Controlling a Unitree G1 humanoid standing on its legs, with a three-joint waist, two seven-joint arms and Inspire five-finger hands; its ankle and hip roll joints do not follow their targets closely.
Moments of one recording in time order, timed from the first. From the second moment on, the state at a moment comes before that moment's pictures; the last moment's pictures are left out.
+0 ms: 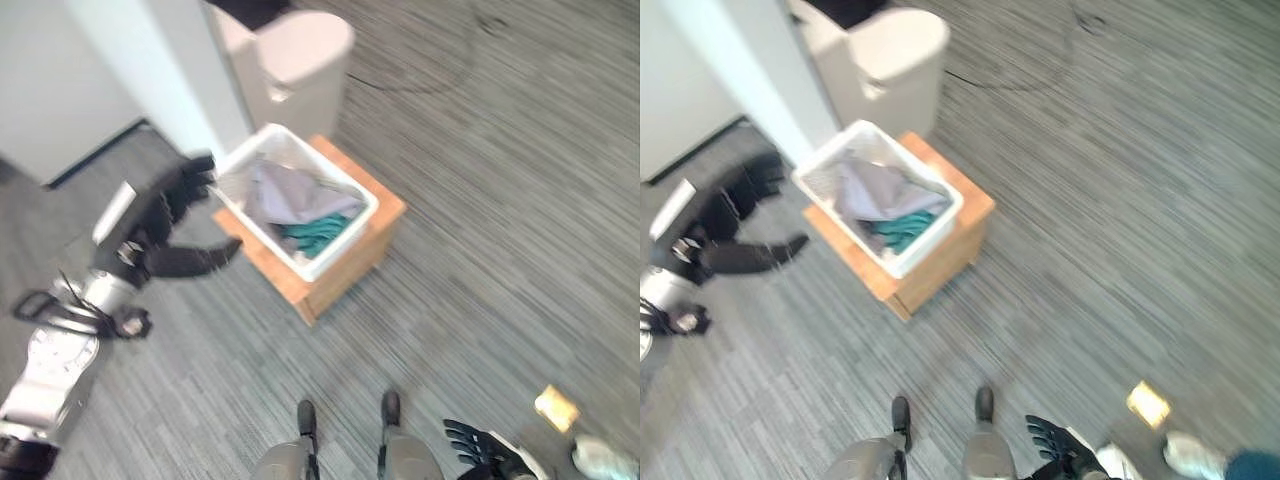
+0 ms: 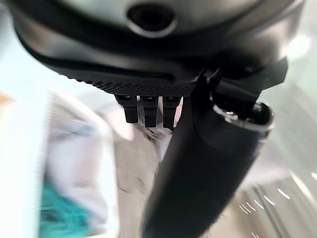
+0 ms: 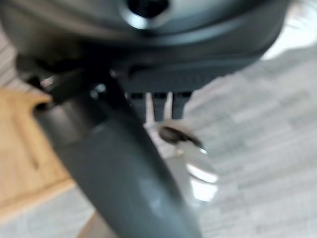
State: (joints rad) left arm 0.05 0.83 -0.04 -0.06 -0.67 -0.25 -0.12; right arm 0.44 -0.59 0.14 0.40 0.22 0.00 0.18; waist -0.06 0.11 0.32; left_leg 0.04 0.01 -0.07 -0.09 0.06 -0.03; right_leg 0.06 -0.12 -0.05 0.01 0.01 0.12
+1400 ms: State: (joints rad) left arm 0.29 0.29 -0.12 0.19 -0.62 -0.12 -0.07; right arm 0.20 -0.38 0.32 0.16 0.41 -0.07 0.15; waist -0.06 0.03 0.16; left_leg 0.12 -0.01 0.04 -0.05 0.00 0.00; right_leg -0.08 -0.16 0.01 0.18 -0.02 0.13
